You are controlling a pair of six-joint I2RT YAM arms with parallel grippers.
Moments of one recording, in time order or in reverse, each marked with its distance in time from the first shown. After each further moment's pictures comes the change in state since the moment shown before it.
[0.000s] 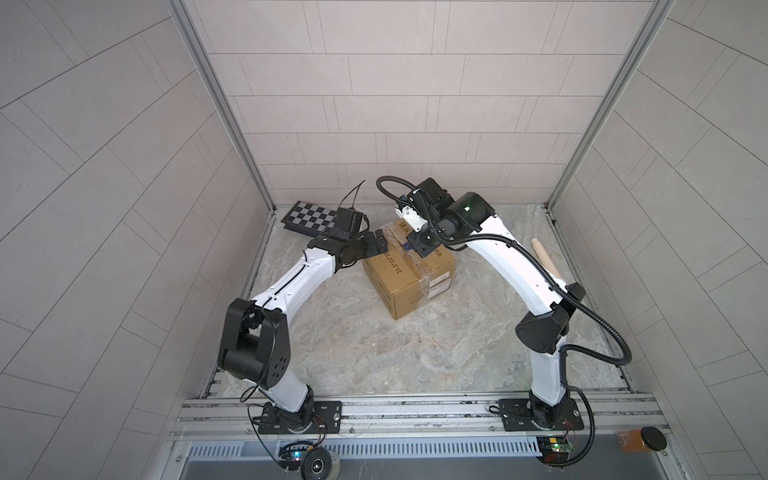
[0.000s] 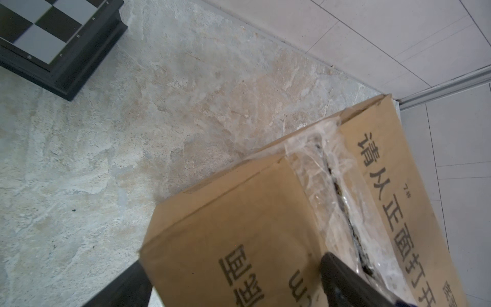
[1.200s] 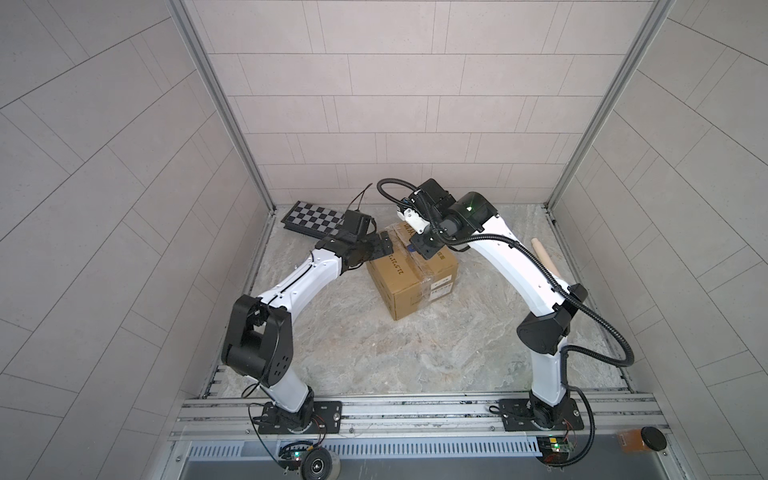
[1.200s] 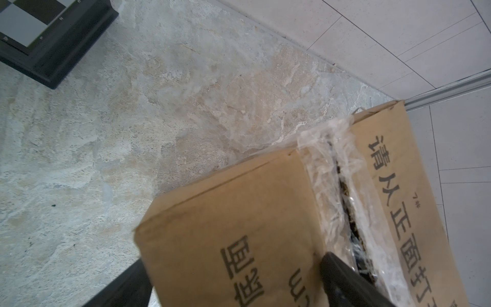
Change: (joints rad) left arm -0.029 0.032 -0.011 0.039 -0.060 -0.055; right arm 0.001 0.011 0.019 -0.049 0.018 -0.033
